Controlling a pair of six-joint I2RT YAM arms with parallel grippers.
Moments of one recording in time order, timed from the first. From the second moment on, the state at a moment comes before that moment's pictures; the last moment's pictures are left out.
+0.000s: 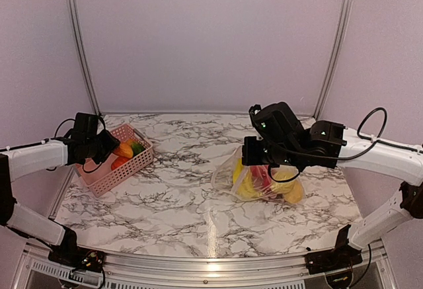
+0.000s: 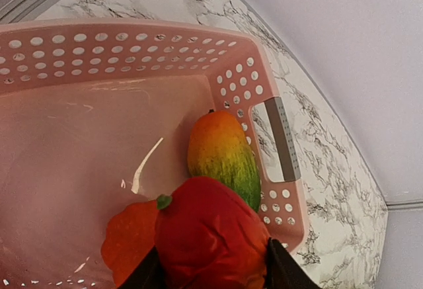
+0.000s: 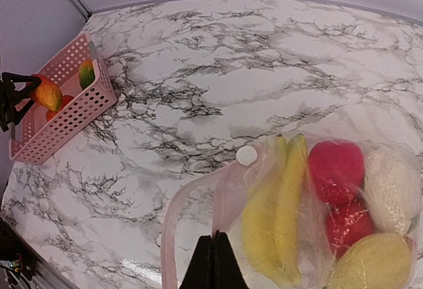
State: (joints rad) left arm -0.22 1.33 0.75 -0.10 -0.07 -0.91; right arm 1.04 1.36 1.21 -0.58 0.41 0.68
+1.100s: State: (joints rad) left arm -0.21 1.29 0.75 -0.08 0.01 -0.87; right arm 1.04 1.36 1.21 -0.58 0.40 0.68
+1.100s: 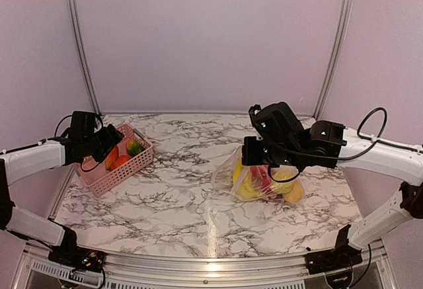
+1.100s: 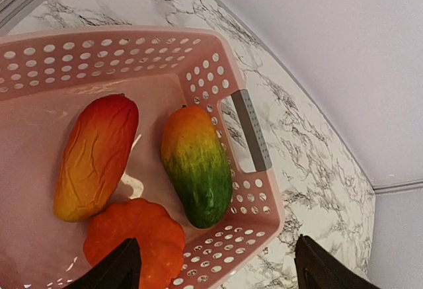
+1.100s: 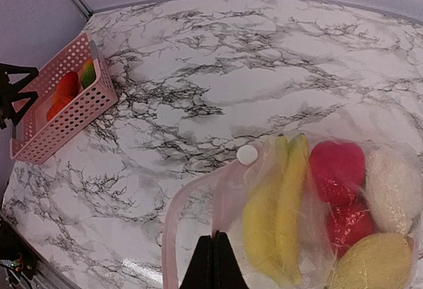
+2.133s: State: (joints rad) left arm -0.96 1.71 1.18 0.03 0.10 -0.96; right arm 1.04 1.36 1.21 -0.58 0.39 0.68
